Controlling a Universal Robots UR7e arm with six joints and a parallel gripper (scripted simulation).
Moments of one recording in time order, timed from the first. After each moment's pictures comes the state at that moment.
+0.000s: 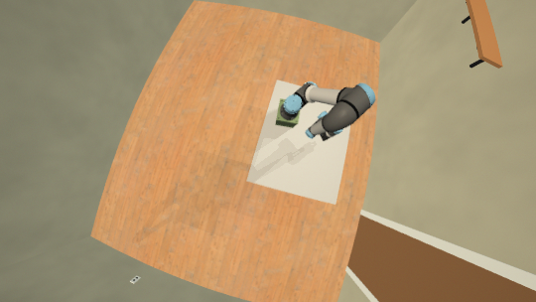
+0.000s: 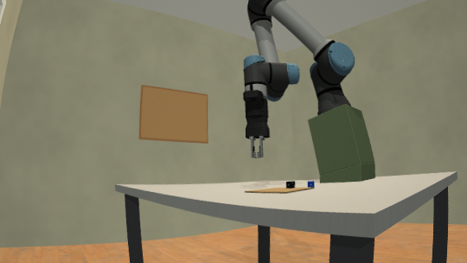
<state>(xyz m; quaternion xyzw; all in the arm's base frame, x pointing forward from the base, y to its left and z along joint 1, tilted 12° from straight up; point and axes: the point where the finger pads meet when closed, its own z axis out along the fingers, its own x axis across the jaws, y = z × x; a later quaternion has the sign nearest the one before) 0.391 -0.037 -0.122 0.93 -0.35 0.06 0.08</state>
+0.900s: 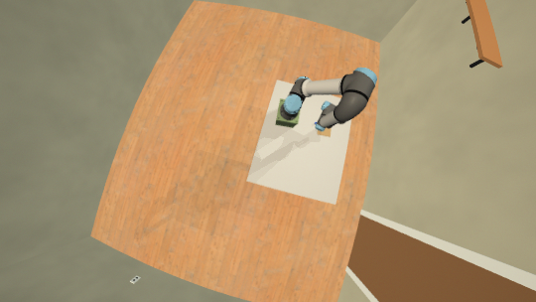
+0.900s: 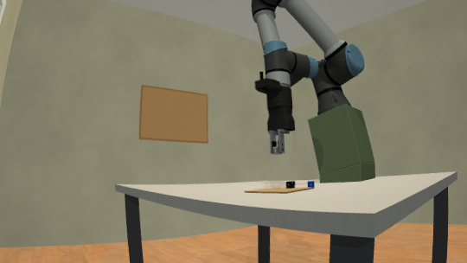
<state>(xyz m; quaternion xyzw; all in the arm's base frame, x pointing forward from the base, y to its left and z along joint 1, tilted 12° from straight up) 0.400 0.081 -0.141 0.81 -0.57 0.08 0.06</state>
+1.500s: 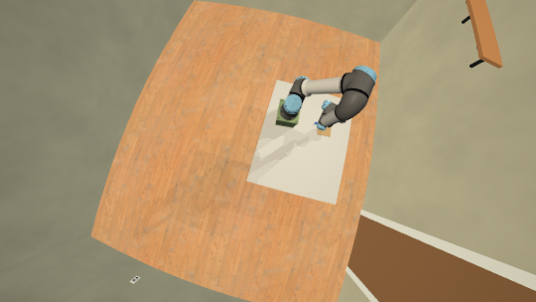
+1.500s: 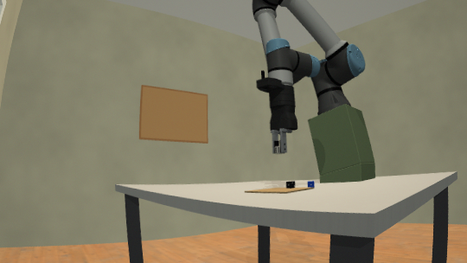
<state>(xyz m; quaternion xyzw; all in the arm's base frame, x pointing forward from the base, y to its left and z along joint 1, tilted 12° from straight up) 0.399 0.090 -0.143 0.80 -0.59 0.08 0.06</state>
